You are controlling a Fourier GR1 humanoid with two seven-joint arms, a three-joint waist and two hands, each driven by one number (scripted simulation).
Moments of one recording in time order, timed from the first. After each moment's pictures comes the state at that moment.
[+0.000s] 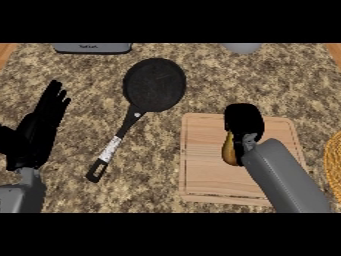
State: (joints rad) left arm -0.15 0.20 0.06 -1.62 0.14 0.08 0.24; right arm -0.52 -0.19 0.38 -1.16 1.02 0.41 0.56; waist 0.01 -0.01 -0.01
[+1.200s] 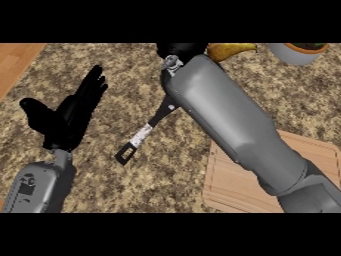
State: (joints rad) left arm -0.30 0.14 -0.06 -1.56 0.11 0.04 0.26; right arm -1.27 -0.01 0.36 -0.88 1.22 0.13 1.17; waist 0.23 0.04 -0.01
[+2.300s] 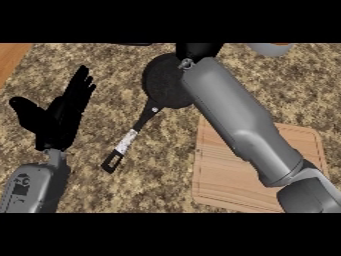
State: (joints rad) left arm -0.28 0.14 -0.01 -1.54 0.10 0.09 0.25; right arm -1.26 -0.01 0.31 -0.65 1.27 -0.14 1.19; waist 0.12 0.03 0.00
